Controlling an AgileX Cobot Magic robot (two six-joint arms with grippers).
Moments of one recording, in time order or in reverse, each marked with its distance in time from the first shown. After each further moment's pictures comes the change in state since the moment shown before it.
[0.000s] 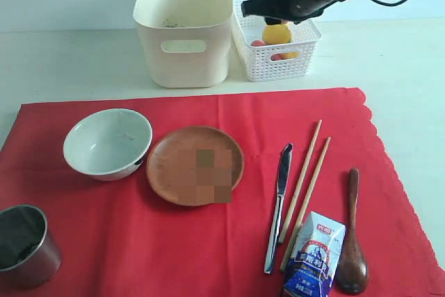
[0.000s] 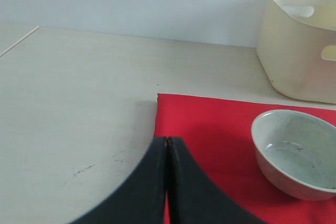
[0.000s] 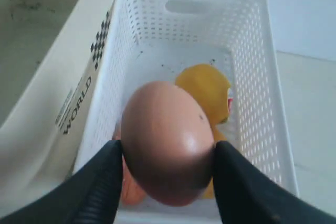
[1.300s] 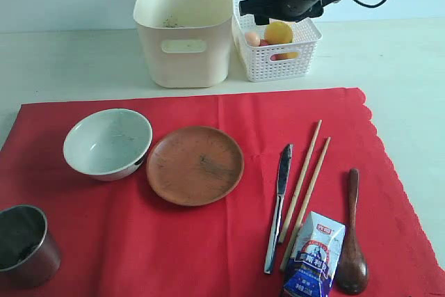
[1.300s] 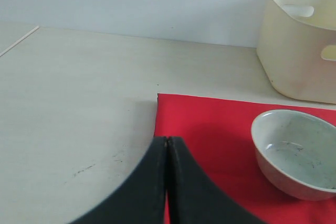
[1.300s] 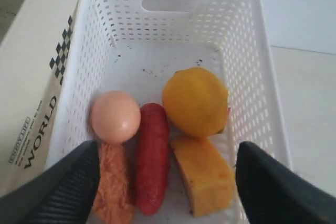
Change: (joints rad) left arm 0.000 0.000 0.000 0.000 0.000 0.000; right arm -0.011 0.135 -0.195 0.019 0.126 0.012
